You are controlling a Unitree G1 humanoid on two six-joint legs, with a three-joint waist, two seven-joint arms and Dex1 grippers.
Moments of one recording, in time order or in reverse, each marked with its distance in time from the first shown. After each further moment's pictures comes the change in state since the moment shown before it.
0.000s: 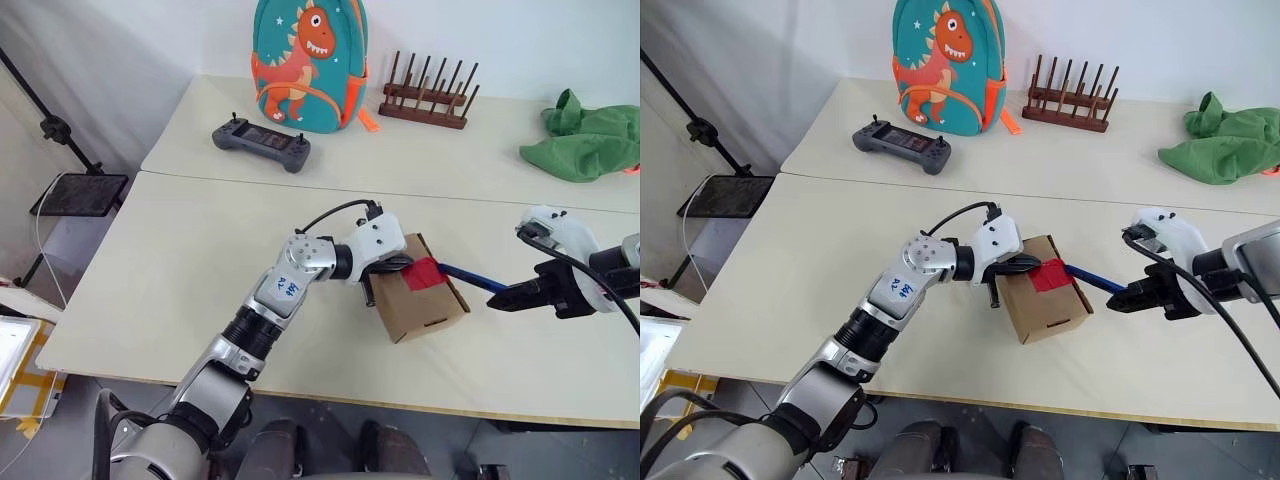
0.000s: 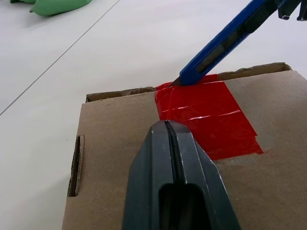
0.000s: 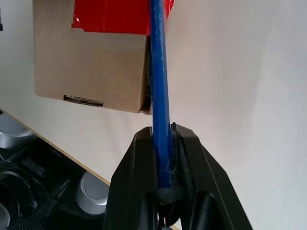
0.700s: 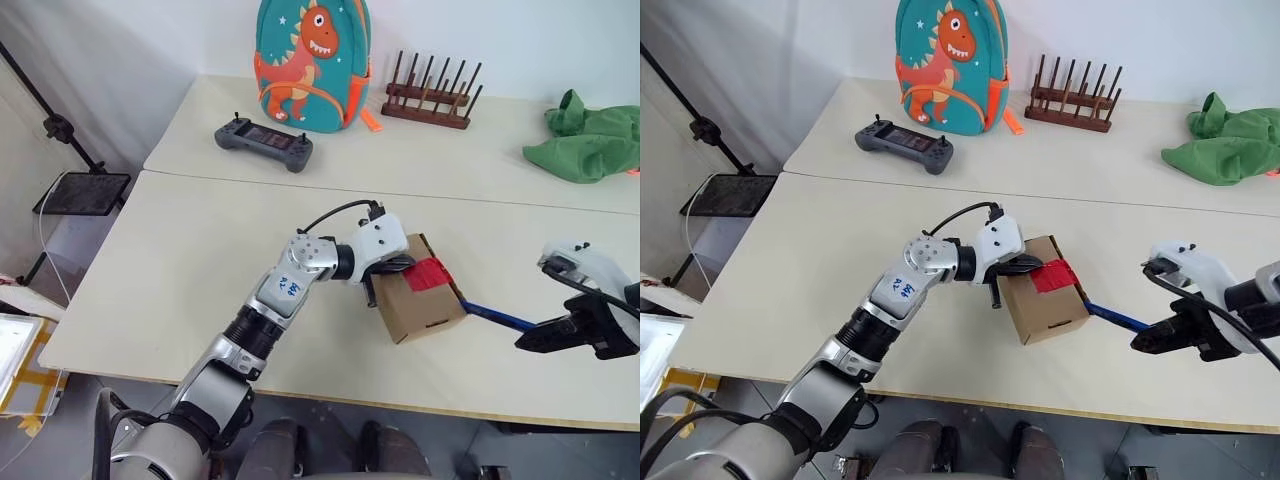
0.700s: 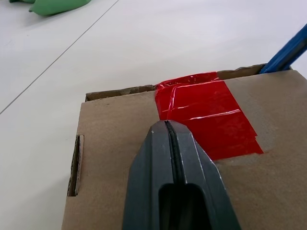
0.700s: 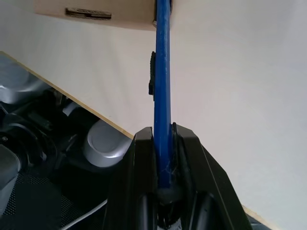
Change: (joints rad) left arm -0.014 -0.006 0.006 0.010 -0.009 -0.027 -0.013; right arm 0.359 -0.204 -0.313 -0.124 -0.015 0.010 0.240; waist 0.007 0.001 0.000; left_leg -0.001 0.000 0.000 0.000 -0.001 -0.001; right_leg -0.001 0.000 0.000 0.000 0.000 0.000
